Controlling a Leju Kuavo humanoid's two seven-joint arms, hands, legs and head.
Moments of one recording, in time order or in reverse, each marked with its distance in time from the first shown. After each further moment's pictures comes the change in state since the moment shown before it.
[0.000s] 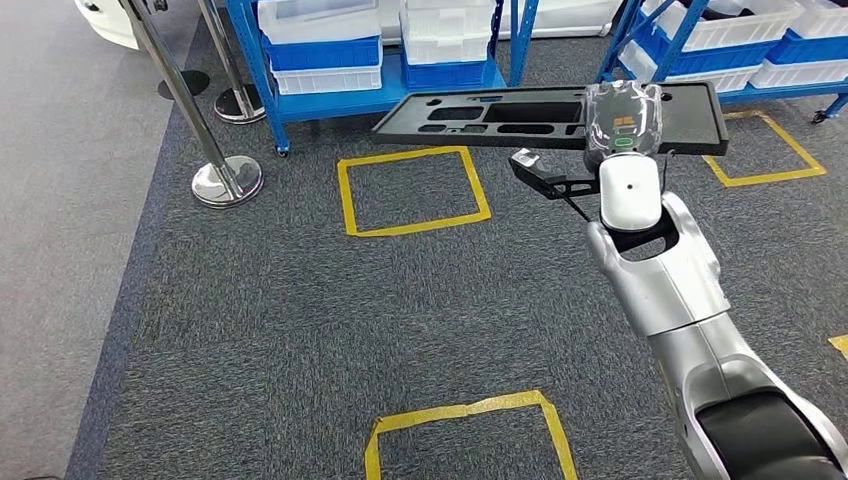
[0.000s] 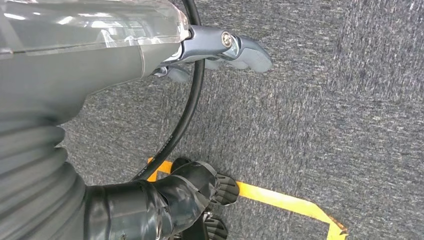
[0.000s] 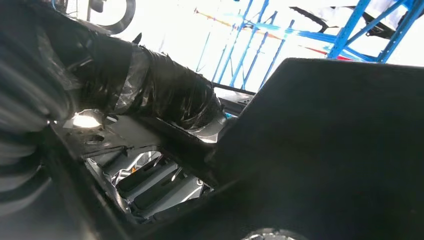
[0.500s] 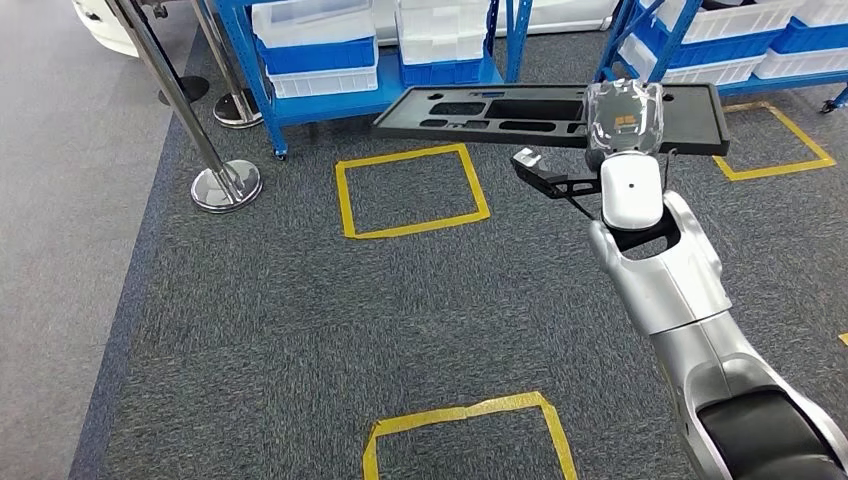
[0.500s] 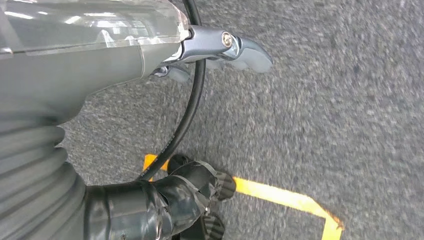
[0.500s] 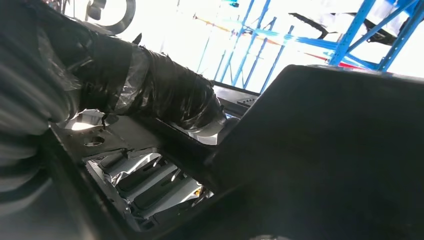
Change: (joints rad) left arm -0.002 0.000 -0.006 0.000 0.004 -0.001 0.000; right arm -0.001 0.004 0.002 0.002 0.001 0.000 -0.006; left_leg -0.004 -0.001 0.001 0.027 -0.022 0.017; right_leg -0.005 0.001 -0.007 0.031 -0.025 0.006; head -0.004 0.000
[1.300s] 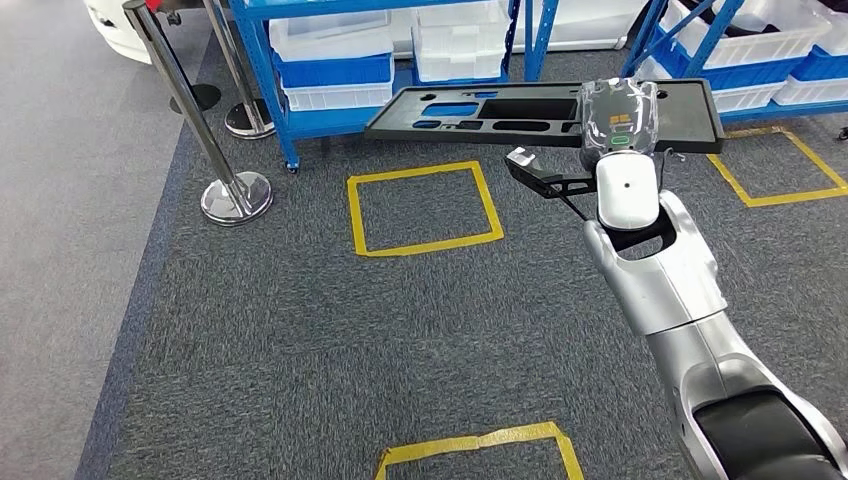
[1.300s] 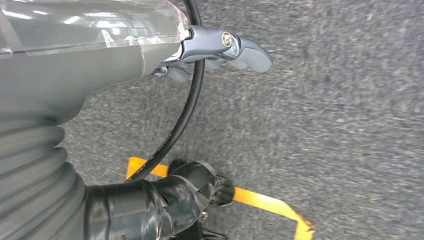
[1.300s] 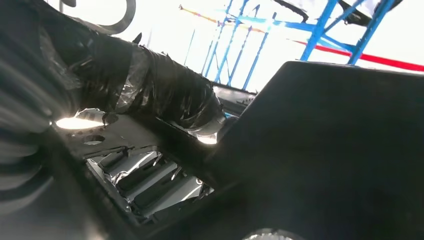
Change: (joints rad) left arm -0.007 -0.003 -0.007 0.002 -0.011 0.000 0.008; right arm -0.006 0.001 0.000 0.000 0.000 0.000 -0.003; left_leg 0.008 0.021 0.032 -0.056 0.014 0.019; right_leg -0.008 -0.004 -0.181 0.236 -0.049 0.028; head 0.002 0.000
